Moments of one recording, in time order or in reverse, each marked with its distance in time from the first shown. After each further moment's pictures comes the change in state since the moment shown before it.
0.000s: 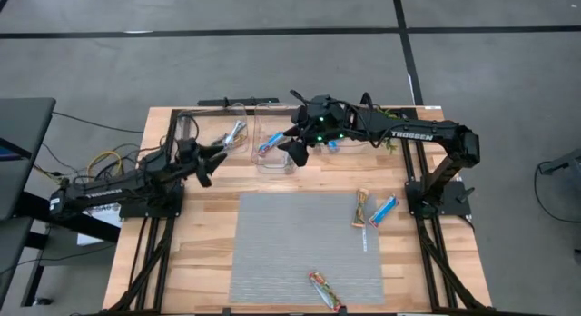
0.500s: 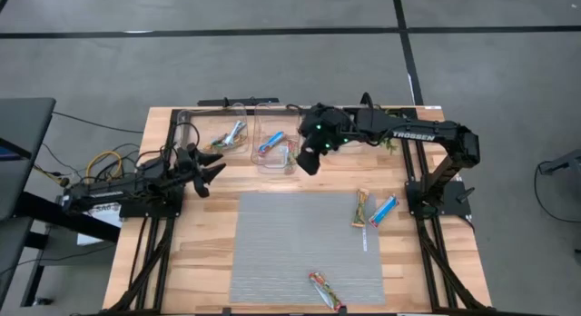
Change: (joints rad) left arm -0.117 -0.215 -0.094 -0.084 -0.034 0.140; right arm 0.025 0.001 0.052 -0.364 0.039 0.027
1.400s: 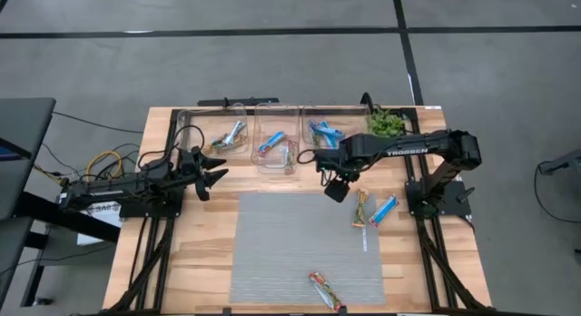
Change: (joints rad) left arm -0.016 0.054 -0.001 -0.011 0.054 -0.043; right arm 0.132 0.002 -0.212 -0.461 0.126 0.237
